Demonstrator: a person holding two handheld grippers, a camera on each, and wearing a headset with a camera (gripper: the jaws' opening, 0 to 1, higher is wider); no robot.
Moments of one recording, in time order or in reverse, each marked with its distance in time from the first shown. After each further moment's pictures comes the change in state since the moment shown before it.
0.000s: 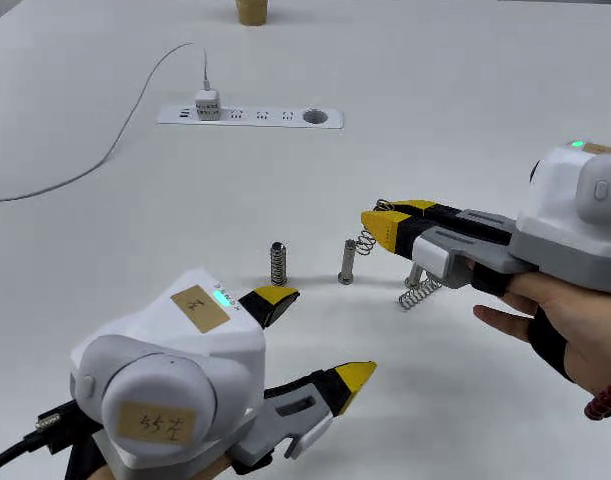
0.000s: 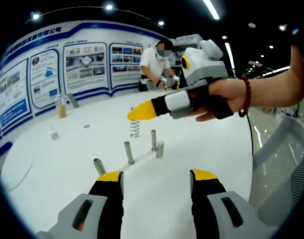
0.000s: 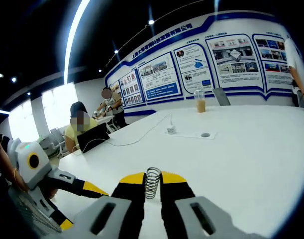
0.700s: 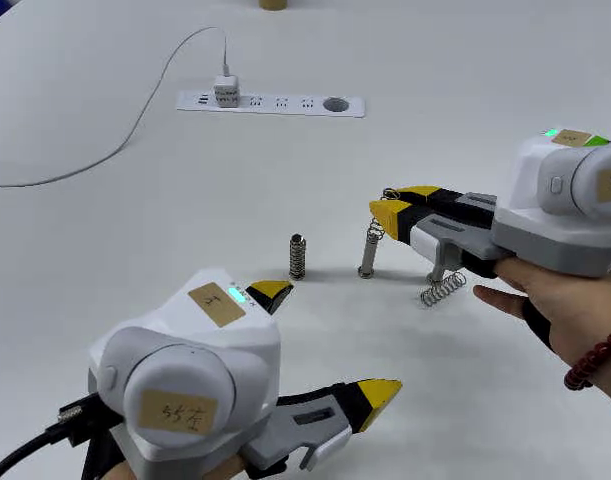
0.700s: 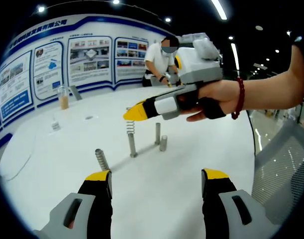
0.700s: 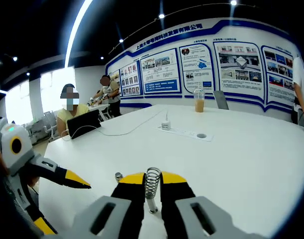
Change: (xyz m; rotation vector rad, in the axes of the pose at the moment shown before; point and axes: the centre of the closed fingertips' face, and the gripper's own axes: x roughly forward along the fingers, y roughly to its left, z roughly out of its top) left arm 0.002 0.006 -0.012 -0.050 0.033 0.014; right arm 0.026 -0.017 -0.013 -0.129 0.053 -0.050
